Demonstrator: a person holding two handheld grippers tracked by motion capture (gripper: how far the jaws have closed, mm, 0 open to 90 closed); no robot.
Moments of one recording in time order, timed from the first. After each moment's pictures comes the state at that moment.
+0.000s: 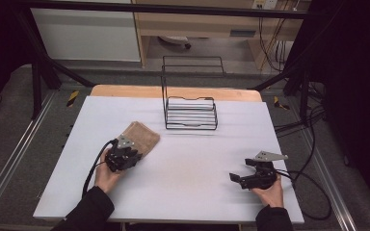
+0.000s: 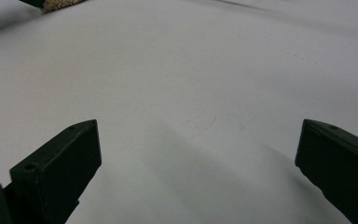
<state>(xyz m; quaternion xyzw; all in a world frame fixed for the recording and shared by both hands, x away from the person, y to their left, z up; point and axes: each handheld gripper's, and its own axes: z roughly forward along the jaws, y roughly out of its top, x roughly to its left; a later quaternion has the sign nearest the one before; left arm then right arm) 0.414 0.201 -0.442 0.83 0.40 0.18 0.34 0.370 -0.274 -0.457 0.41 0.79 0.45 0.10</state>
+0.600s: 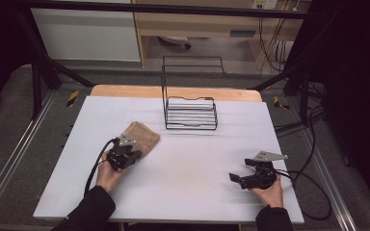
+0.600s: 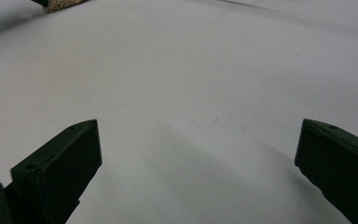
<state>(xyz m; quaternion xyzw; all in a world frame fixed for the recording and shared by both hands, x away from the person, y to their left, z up) 0.417 0.199 -0.438 0.83 0.42 0.16 0.34 0.371 -0.273 -0.458 0.41 0.79 0.45 0.10</state>
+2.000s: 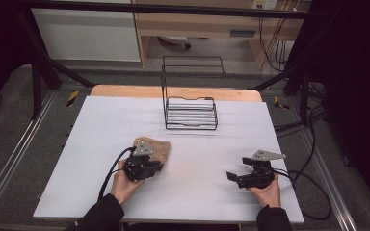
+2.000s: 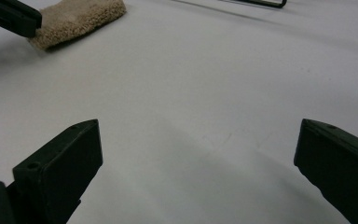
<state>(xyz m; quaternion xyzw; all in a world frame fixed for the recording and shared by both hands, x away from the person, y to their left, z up) 0.382 0.147 -0.428 0.84 0.36 0.09 0.39 0.370 -0.263 -0.451 0.40 0.78 0.46 0.10</state>
